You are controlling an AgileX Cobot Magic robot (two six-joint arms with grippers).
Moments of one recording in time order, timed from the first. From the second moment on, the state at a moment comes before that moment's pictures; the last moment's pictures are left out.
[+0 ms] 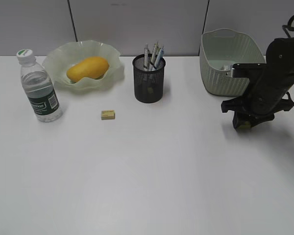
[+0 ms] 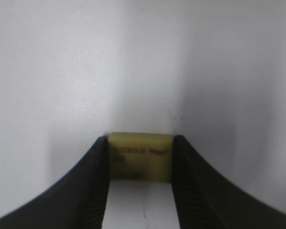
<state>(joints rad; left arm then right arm) -0.11 -0.01 -0.52 -0.01 1.06 -0.01 0.18 2.09 -1.22 -0.04 0.51 0.17</state>
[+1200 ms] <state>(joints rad) -0.11 -0.01 -0.52 -0.01 1.06 -0.01 0.45 1.95 -1.80 0.06 0.72 0.15</state>
